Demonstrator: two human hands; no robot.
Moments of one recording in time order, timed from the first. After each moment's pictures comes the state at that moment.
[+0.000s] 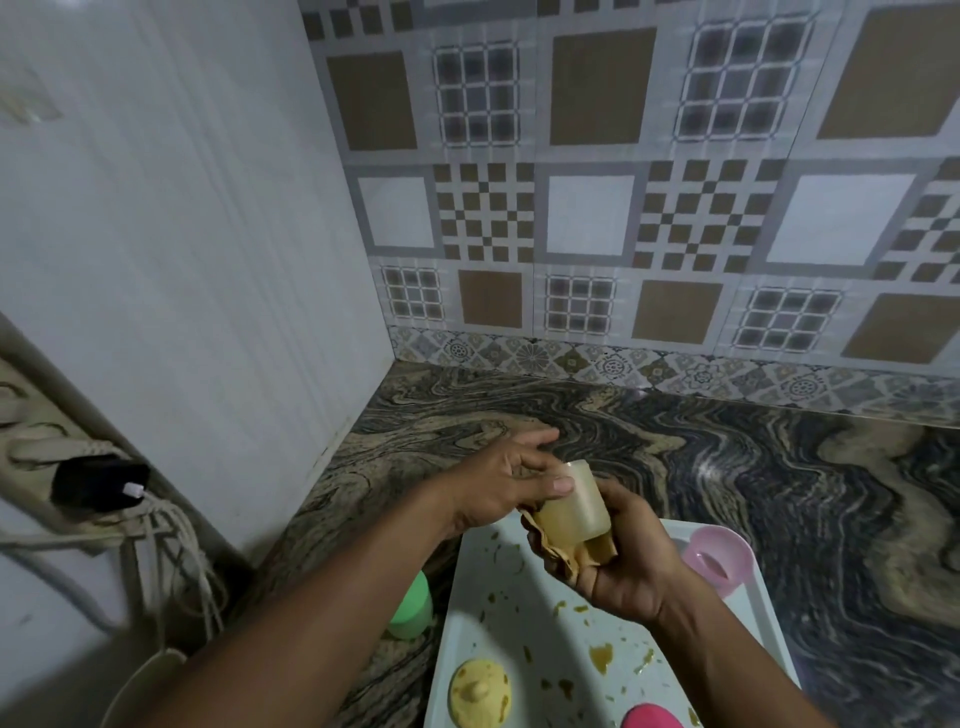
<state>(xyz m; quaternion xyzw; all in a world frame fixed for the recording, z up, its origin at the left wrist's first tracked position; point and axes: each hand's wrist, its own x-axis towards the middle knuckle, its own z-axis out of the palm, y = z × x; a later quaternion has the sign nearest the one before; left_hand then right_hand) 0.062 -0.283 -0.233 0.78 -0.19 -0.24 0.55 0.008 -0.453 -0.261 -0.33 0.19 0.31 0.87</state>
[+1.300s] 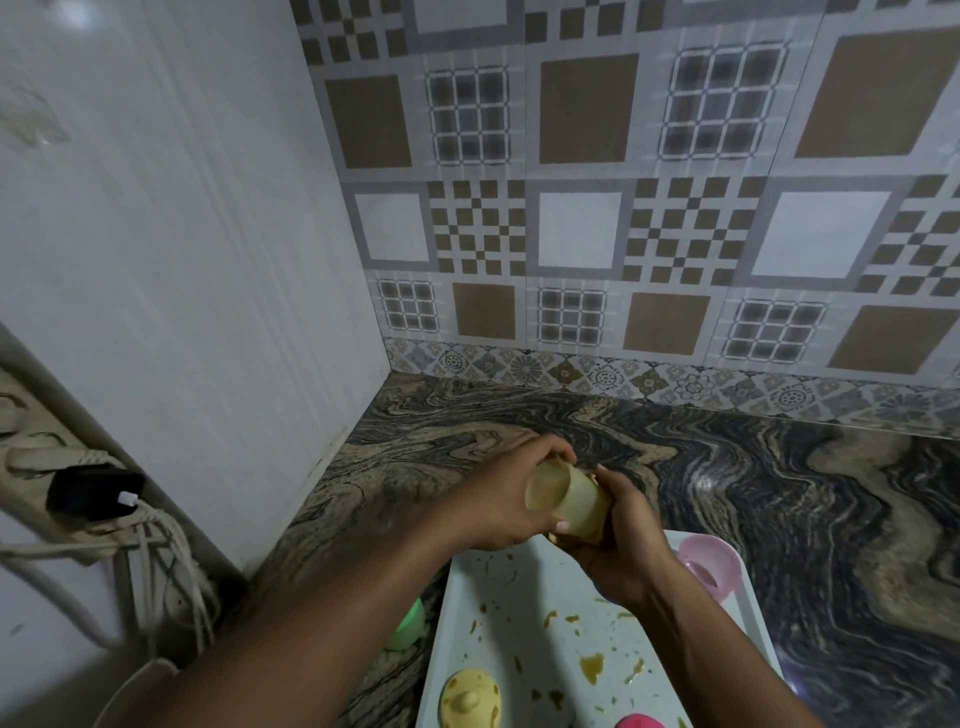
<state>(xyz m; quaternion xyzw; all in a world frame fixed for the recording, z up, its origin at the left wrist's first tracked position) 0.053 -0.300 -0.228 0.90 -0.25 -0.09 0.35 0.030 -0.460 -0.275 -0.42 0.22 0.14 0.87</state>
